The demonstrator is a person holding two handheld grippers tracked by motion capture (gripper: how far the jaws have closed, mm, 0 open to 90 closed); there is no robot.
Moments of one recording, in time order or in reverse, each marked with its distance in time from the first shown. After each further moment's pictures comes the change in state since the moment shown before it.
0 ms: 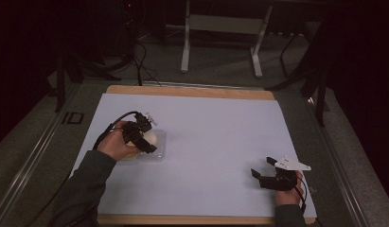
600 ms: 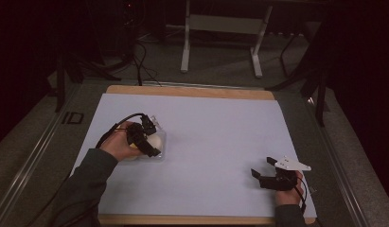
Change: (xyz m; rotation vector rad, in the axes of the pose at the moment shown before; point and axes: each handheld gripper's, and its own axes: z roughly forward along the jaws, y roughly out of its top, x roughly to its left) left arm -0.010 0.007 0.002 0.013 -0.052 0.123; right arm 0.000 0.000 0.000 -0.002 -0.002 0.001
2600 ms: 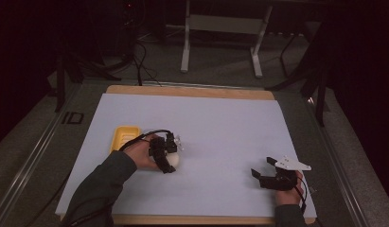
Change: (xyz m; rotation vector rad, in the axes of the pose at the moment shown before) left arm -0.044 0.026 0.055 0.057 -0.116 0.301; right arm -0.001 0.000 0.000 0.004 0.004 0.006
